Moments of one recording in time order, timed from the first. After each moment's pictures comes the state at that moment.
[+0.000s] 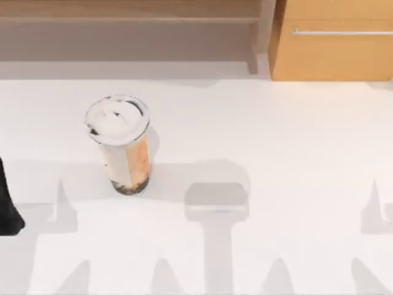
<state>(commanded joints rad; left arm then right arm) 0.00 0.00 0.00 0.00 0.00 0.00 0.00 0.00 0.00 0.00 0.00 0.00</state>
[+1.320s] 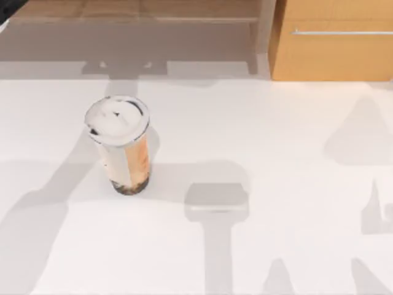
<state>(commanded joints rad) -0.41 1.52 1.36 0.15 -0.36 0.02 0.00 0.00 0.00 0.00 0.00 0.00</state>
